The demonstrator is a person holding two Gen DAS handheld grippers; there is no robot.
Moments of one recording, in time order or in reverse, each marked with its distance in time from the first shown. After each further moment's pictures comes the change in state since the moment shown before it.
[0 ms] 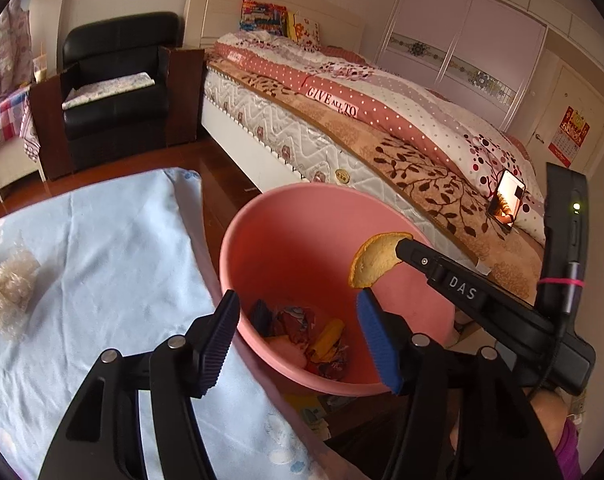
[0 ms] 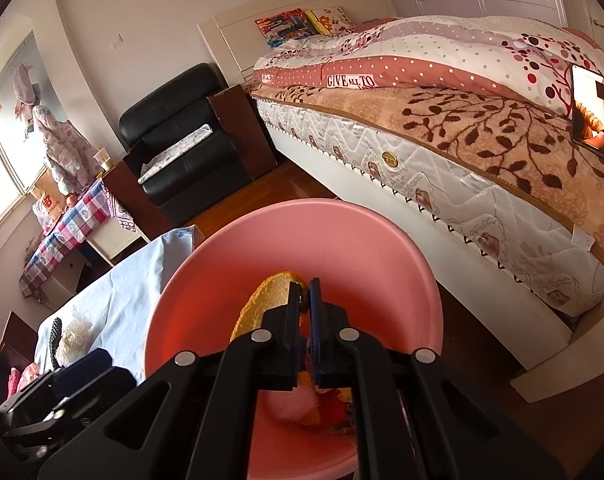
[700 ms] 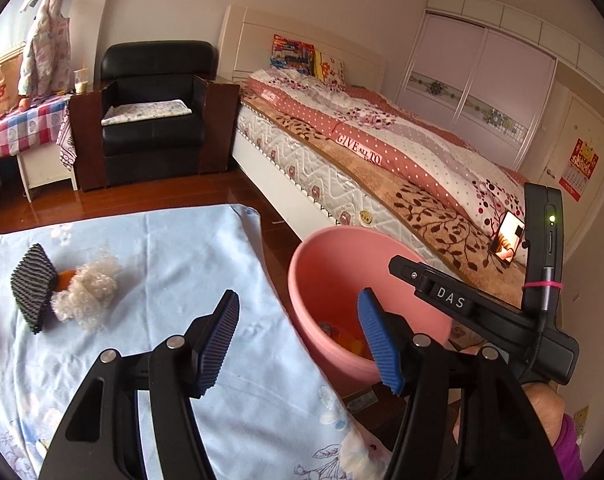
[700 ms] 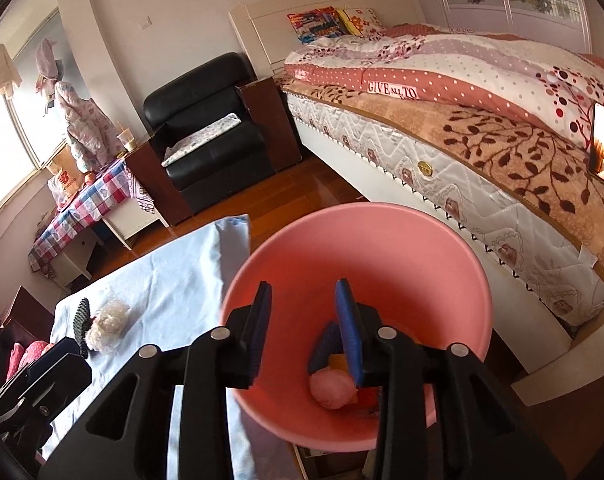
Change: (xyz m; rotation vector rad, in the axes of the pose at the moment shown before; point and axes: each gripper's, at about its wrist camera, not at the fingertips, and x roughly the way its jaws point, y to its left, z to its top) left arm -0.097 0.043 -0.005 -0.070 -0.134 0.056; right arm -0.034 0.070 -0.002 -0.091 0.017 0.038
